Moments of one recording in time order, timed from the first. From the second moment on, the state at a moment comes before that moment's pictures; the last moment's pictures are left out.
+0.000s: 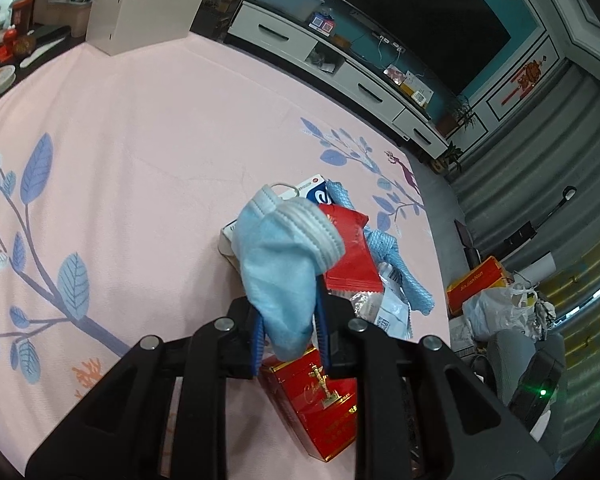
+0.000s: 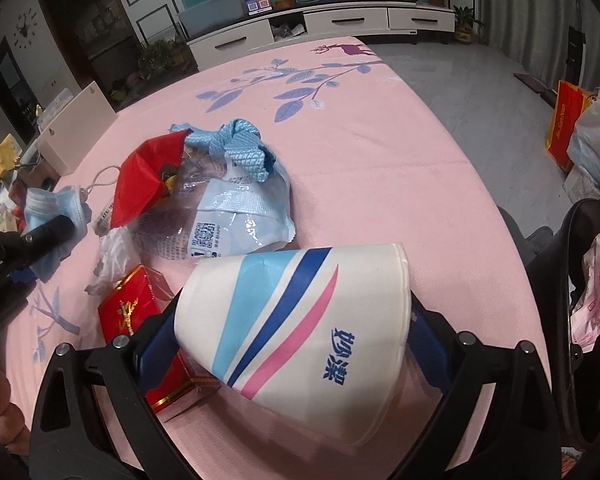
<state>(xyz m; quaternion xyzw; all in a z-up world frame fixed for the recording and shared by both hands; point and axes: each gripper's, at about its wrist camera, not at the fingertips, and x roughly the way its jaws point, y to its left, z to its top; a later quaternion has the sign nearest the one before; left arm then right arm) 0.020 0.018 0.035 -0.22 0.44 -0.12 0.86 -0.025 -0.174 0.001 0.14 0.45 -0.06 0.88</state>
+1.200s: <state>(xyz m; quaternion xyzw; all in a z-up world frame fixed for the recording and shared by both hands) 0.020 0.012 0.031 -0.22 0.46 -0.13 0.85 -0.023 -0.167 -0.002 0.12 0.44 -0.07 0.89</state>
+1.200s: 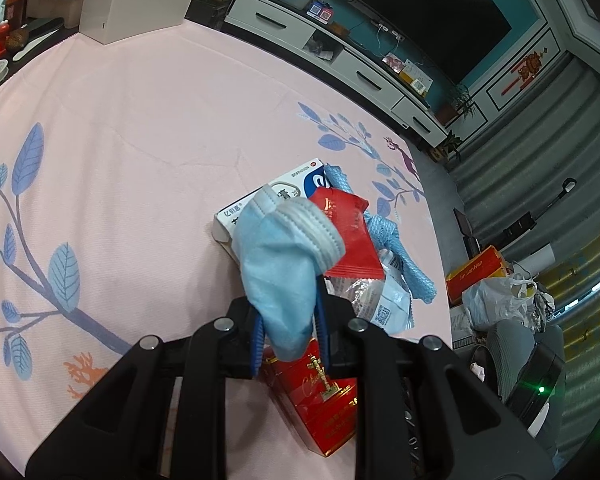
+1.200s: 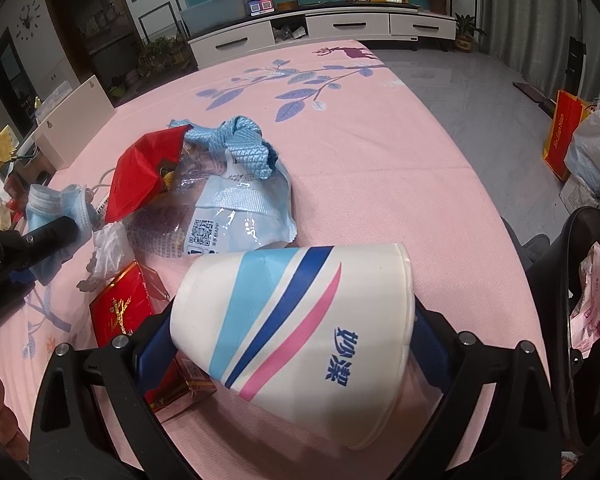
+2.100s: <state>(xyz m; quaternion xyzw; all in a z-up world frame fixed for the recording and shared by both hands) 0.014 0.010 0.038 -0.21 0.45 -0.13 0.86 -0.025 -0.168 0.002 0.11 0.44 -0.08 0.89</state>
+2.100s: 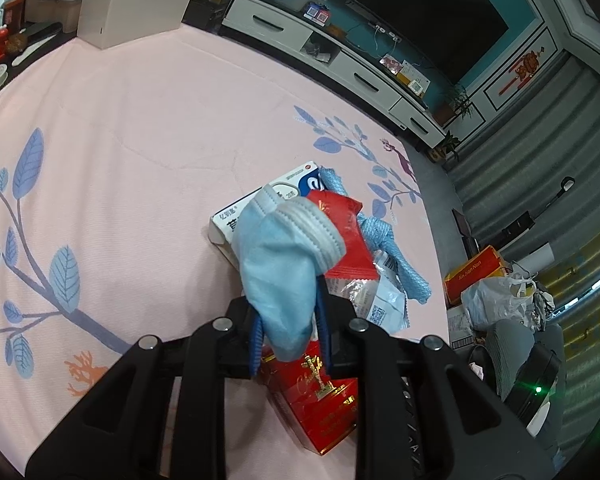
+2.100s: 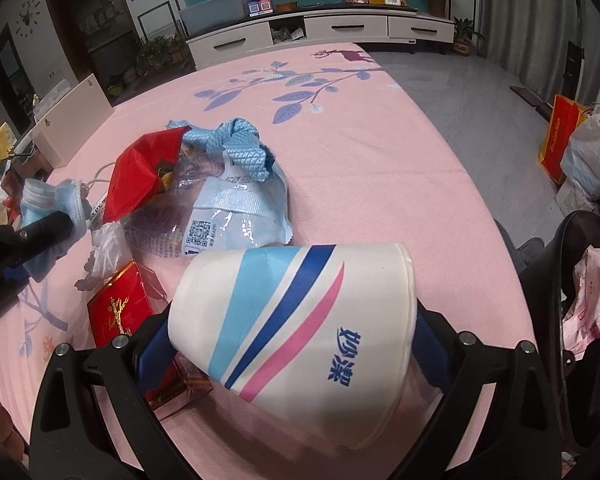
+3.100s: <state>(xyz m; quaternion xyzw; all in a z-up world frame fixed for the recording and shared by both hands) -0.022 -0.013 0.090 -0.19 0.39 -0.19 0.88 -0.065 -0.203 0.064 0.17 0.38 -0.06 0.91</state>
